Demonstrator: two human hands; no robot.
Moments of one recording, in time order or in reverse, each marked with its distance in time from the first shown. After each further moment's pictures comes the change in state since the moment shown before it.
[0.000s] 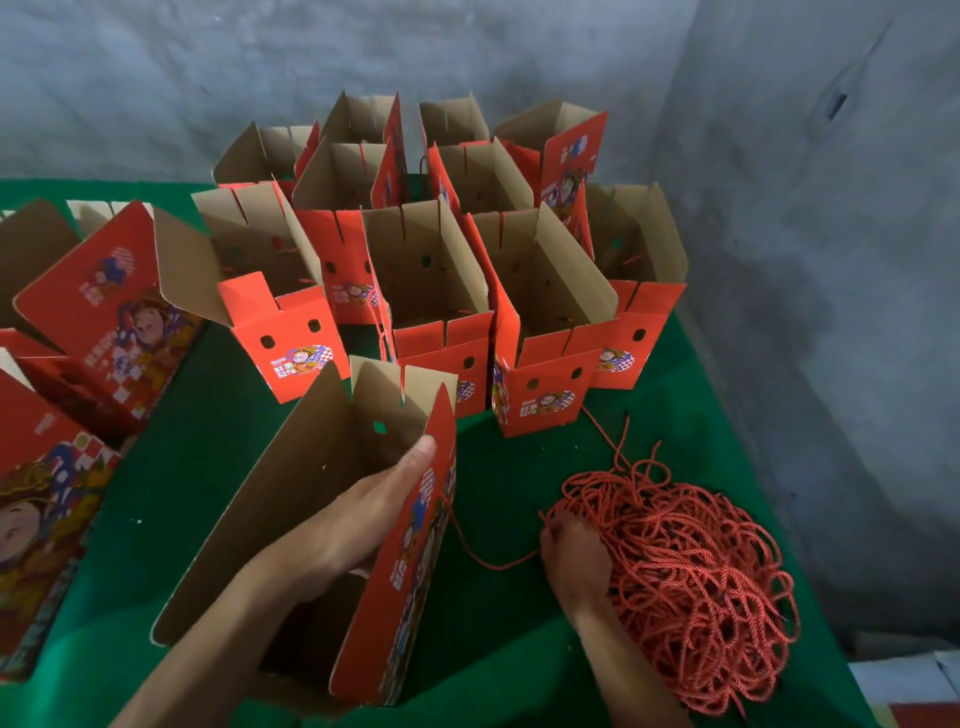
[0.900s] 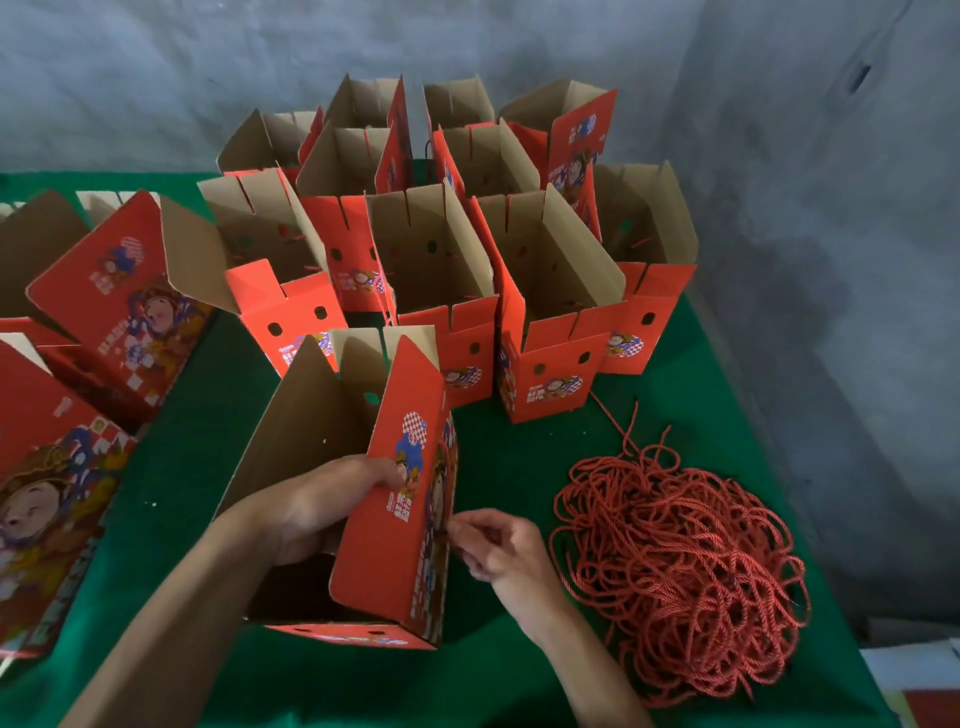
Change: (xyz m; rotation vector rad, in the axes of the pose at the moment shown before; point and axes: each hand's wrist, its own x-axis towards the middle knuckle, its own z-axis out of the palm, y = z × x) left_hand 0.020 -0.012 -0.029 -0.064 -0.028 -0.220; right_hand -0.079 -0.086 -0.039 1.224 -0.621 -0.013
